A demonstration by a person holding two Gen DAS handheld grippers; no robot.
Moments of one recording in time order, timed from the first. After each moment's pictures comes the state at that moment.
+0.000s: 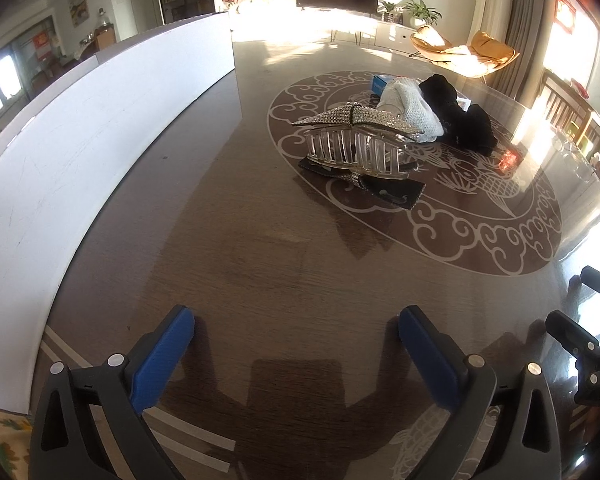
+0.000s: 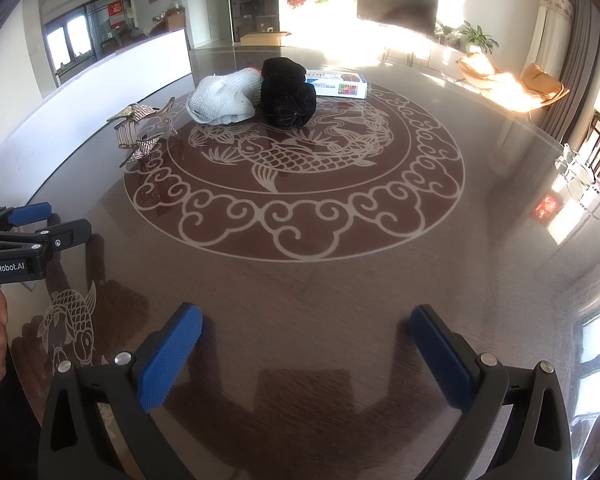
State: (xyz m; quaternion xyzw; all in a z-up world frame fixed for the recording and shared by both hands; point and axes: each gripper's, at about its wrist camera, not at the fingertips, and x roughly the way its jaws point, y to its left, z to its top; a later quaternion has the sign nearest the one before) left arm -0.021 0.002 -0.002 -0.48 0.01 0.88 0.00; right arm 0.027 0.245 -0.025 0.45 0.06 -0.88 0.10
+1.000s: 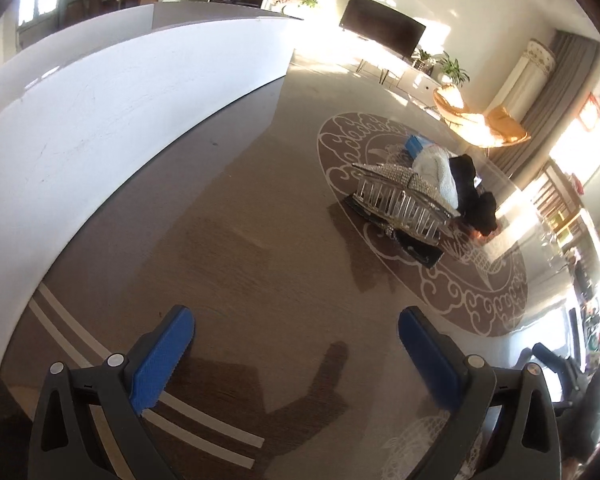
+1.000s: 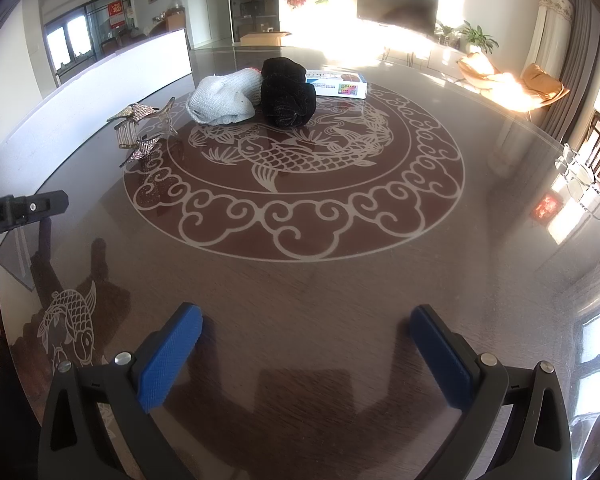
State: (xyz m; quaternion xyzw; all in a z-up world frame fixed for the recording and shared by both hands) left arm -0.017 -0.061 0.006 -0.45 -0.17 0.88 0.00; right arm 0.027 0.245 -0.025 0.45 0.06 -0.88 0.10
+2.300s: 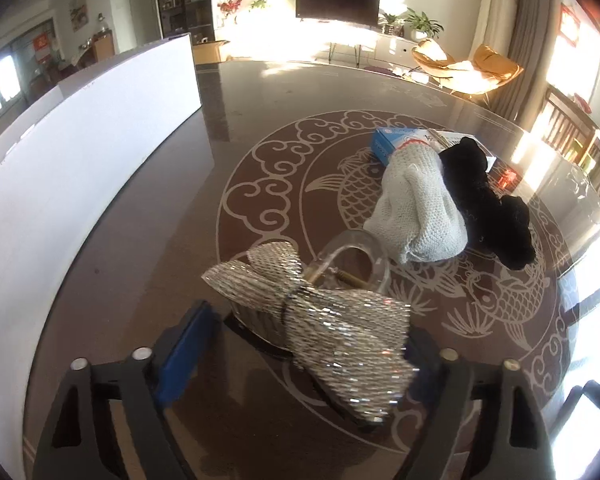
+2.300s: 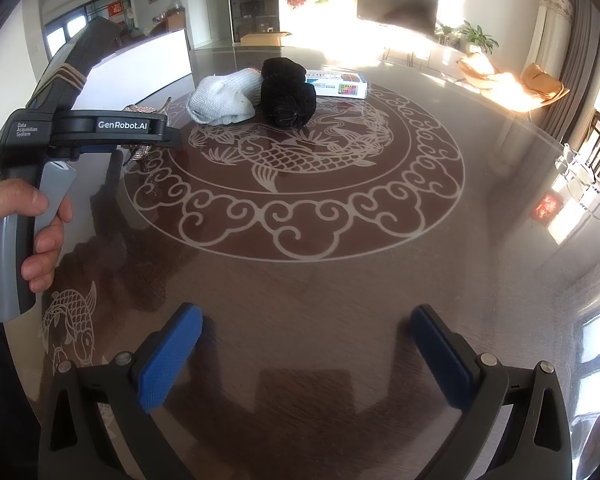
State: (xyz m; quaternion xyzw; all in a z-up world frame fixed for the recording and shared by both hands) left arm -0.125 0.028 0.000 -0.46 0.01 0.89 0.01; right arm 0.027 0.245 -0.025 0.45 0.06 -0.88 0.10
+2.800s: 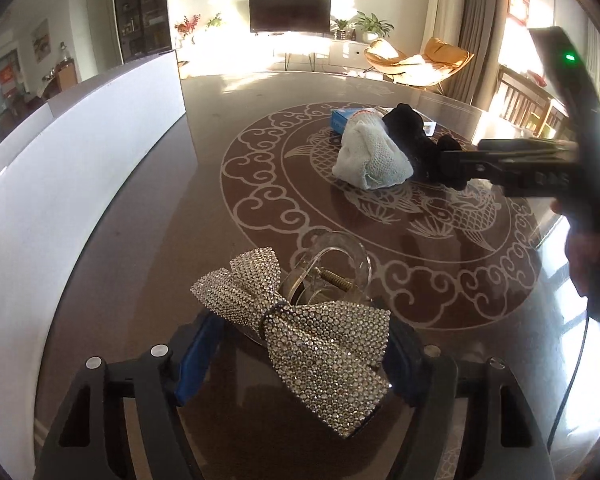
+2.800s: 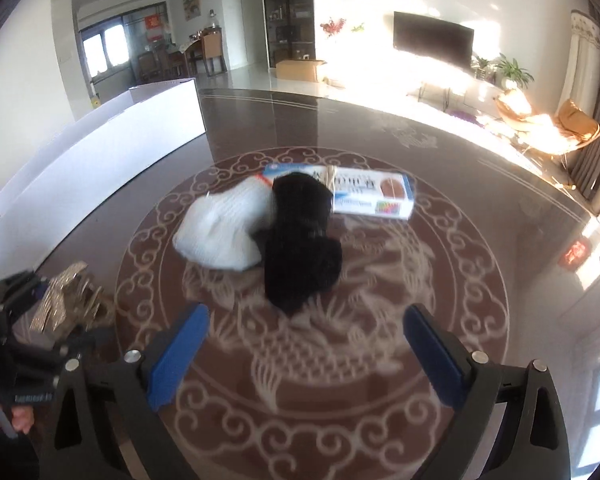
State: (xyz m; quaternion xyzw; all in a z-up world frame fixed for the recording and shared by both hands) left arm -0.056 0.006 0.004 -0.43 0.02 0.90 0.09; right arm -0.109 0.213 0.014 0.41 0.07 -0.89 0.18
